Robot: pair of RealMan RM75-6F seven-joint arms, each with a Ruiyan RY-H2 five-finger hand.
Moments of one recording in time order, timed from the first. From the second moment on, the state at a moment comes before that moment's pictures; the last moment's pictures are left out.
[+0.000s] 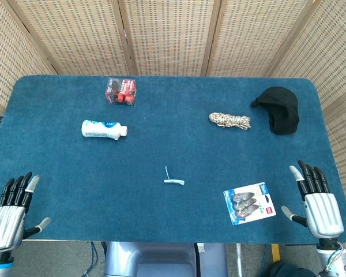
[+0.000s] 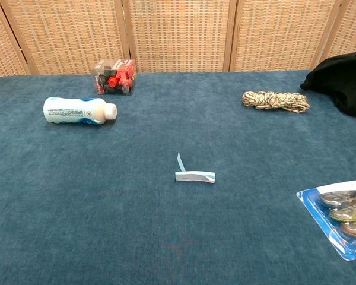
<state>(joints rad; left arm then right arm) 0.05 -1.22 0.03 -1.80 1.68 1.62 0.31 0.06 -1.15 0.06 -1.74 -1.62 1.57 -0.11</state>
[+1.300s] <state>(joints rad) -0.03 -1.25 -0.08 -1.81 1.45 1.51 0.37 0.73 -1.54 0.30 -1.75 -0.89 0.96 -0.64</state>
